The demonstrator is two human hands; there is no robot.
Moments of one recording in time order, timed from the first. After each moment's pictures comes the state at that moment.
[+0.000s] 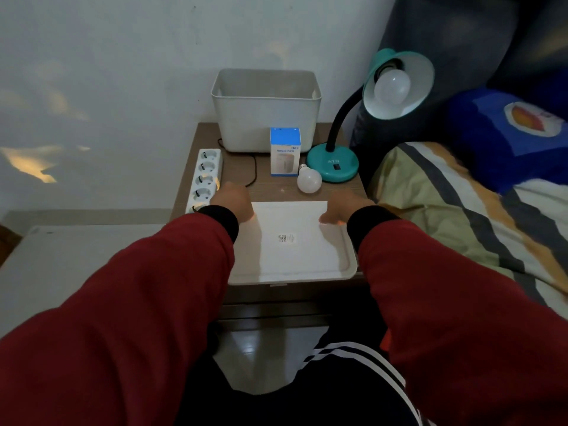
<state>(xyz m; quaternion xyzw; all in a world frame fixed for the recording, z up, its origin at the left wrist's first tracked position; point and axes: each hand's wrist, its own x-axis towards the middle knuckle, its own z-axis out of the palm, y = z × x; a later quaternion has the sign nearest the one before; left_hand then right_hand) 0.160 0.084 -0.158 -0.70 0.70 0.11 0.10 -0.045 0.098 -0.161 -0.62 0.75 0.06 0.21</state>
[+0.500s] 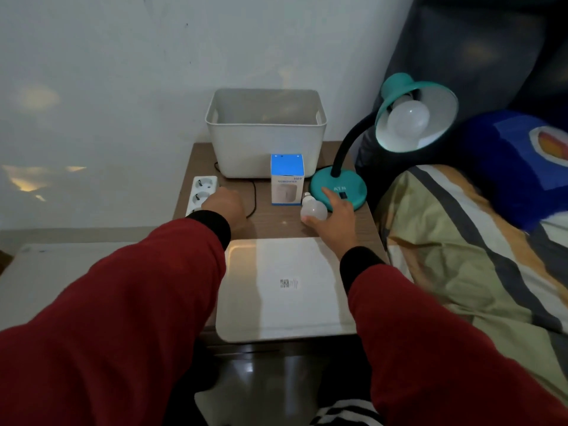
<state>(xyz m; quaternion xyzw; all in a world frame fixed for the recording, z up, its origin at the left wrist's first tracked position) 0.166 0.005 -0.149 -0.69 0.71 0.07 0.13 -0.033 0.046 -0.194 -0.53 0.72 -0.34 0.30</state>
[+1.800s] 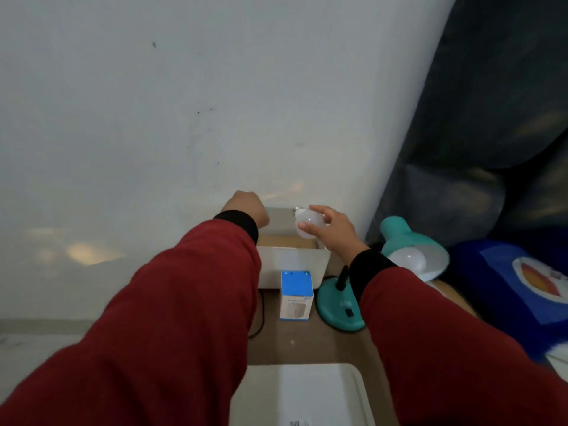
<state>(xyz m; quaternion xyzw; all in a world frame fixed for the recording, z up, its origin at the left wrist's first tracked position) 0.160 -0.109 0.026 -0.72 0.68 0.11 -0.05 -0.017 -0.085 -0.023 -0.60 0.64 -0.38 0.29</state>
